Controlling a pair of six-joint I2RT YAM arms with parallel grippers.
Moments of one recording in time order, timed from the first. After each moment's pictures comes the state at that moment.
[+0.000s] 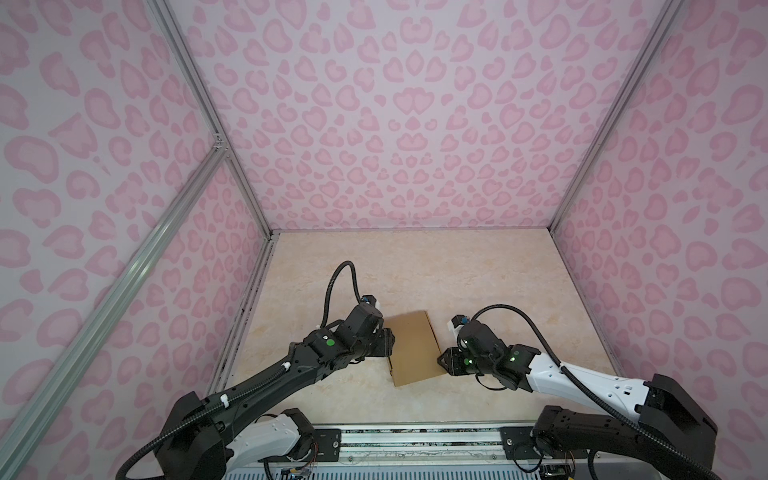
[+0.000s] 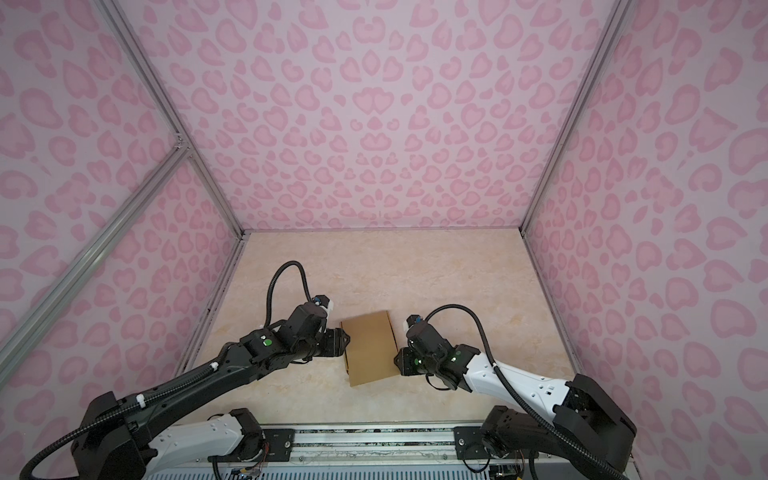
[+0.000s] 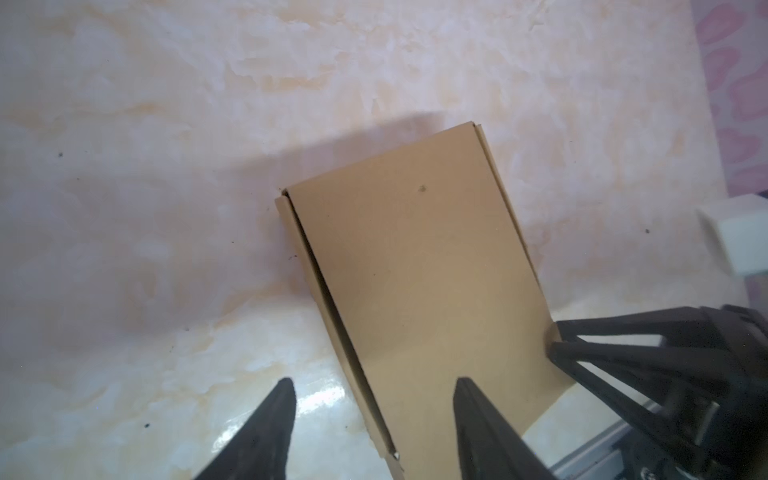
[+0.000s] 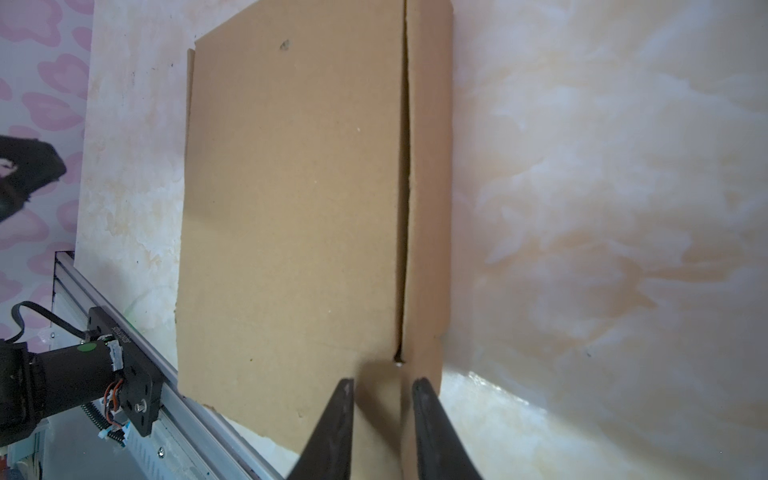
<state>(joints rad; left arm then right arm) -0.76 1.19 0.79 -0.55 -0.05 -0.64 0.83 1.18 0.54 -0.26 -0.13 0.75</state>
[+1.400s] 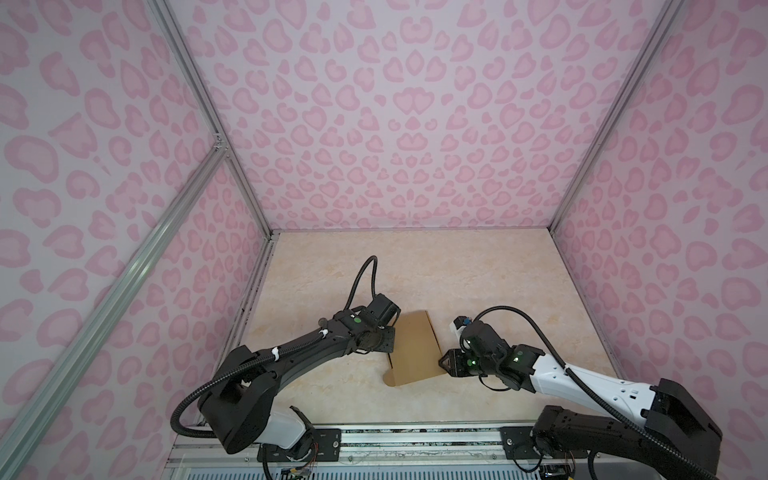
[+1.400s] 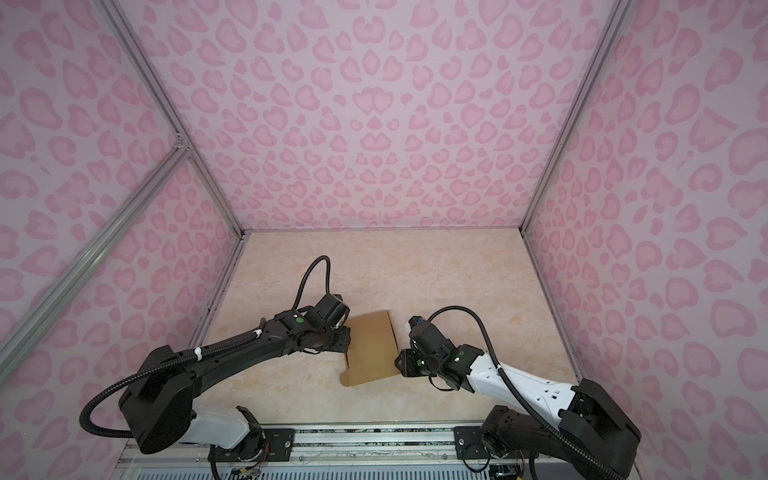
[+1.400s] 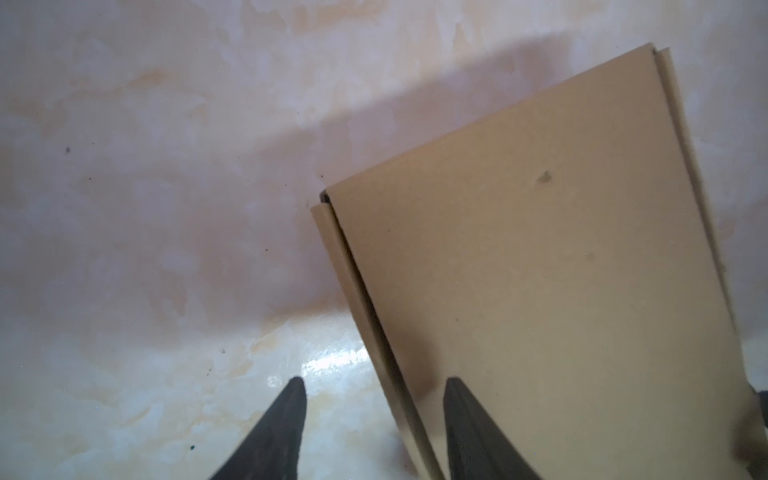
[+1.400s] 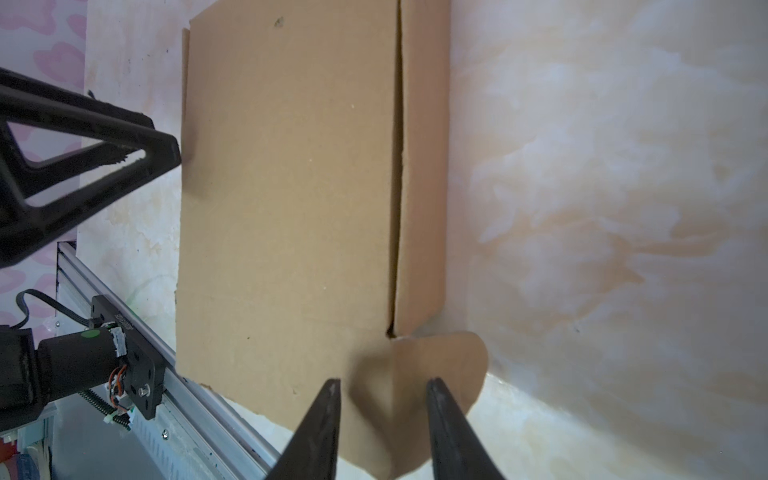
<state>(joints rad) -0.75 1.43 0.90 -0.62 -0.08 -0.58 0.83 1.15 0.53 -0.30 -0.16 0.74</state>
